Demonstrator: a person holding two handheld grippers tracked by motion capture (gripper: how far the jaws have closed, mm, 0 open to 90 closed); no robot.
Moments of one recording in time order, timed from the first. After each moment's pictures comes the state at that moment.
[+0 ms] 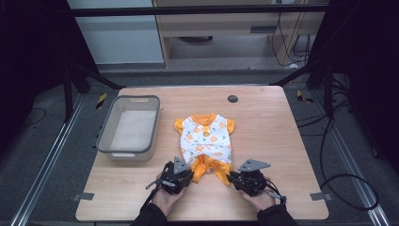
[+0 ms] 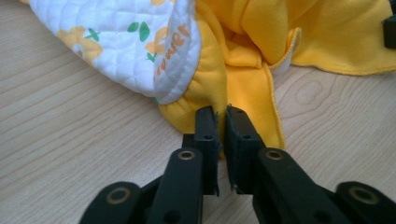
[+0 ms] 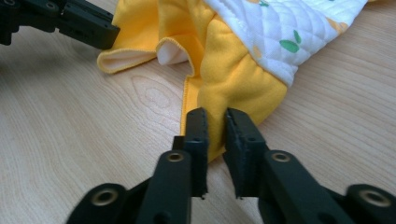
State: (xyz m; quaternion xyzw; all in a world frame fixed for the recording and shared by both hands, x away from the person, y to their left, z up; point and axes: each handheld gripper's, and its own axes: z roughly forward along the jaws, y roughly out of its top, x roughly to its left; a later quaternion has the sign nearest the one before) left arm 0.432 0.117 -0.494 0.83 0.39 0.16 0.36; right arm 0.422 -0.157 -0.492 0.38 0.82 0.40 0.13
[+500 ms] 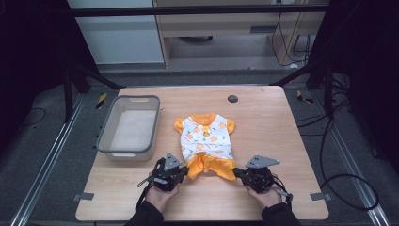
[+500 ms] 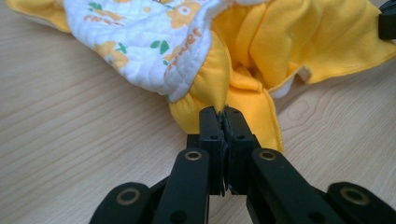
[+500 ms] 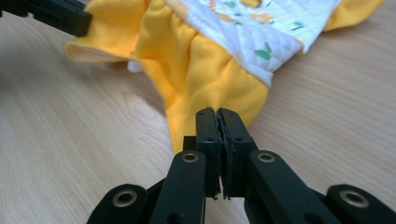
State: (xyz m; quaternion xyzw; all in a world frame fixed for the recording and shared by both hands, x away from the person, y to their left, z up) left arm 0.432 0.139 -0.468 0.82 0.39 0.15 0.39; right arm 0.423 -0.176 -0.473 0.38 0.81 0.42 0.15
